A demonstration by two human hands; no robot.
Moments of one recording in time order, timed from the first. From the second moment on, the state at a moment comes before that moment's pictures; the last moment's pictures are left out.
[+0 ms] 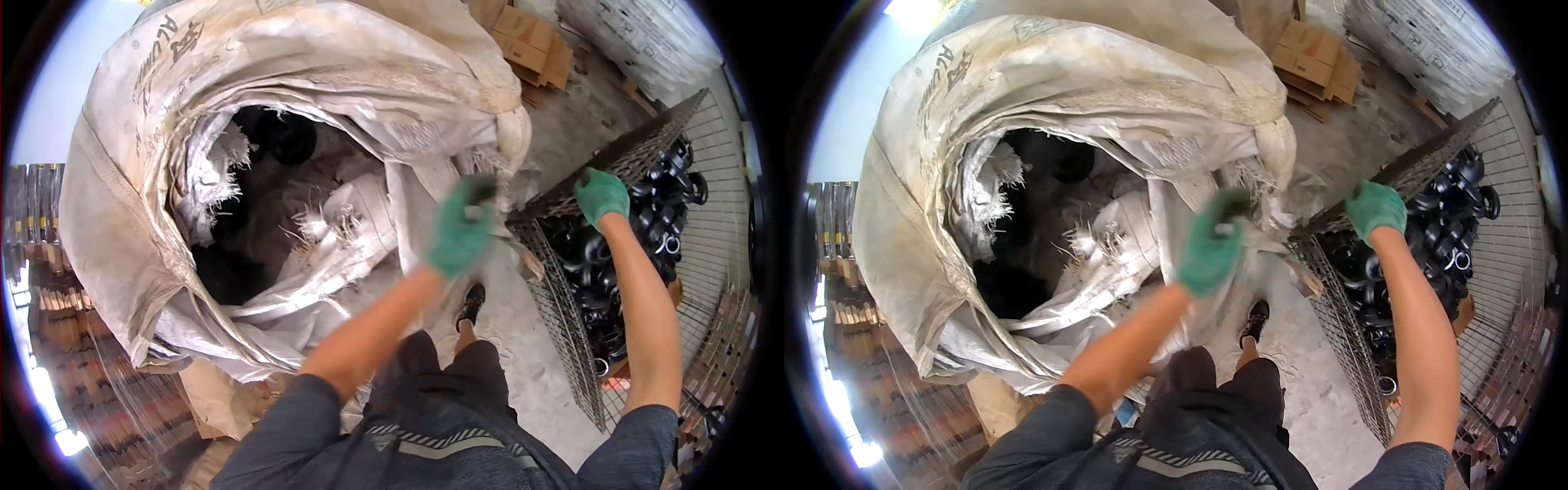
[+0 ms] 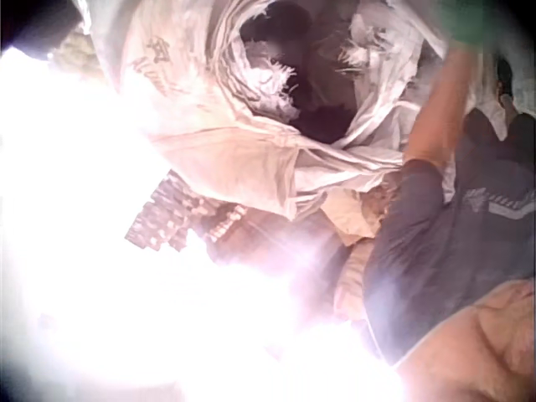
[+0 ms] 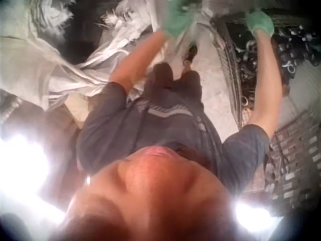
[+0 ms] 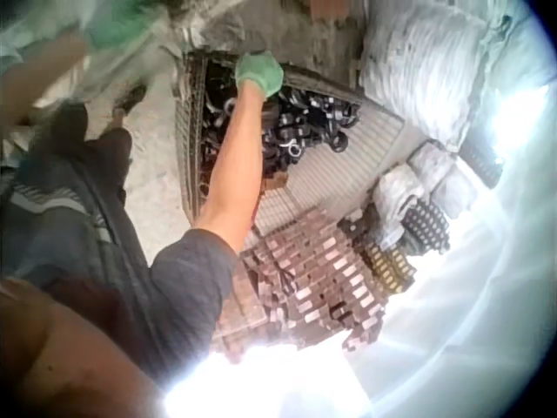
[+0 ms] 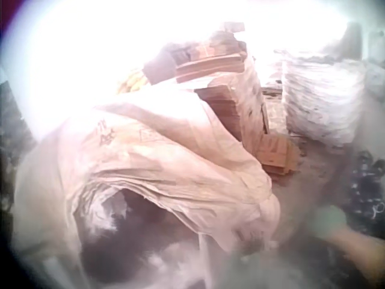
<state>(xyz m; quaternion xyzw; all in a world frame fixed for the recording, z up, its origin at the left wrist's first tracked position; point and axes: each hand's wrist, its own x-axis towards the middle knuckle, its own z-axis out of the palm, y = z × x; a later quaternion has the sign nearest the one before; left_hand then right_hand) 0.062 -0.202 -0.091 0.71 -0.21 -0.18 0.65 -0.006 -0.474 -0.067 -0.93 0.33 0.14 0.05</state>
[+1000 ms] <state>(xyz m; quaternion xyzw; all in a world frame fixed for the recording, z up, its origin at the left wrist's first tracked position) 0.223 0.103 0.010 0.75 0.00 -0.32 0.58 -0.001 -0.475 -0.066 -0.93 0.34 0.16 0.04</state>
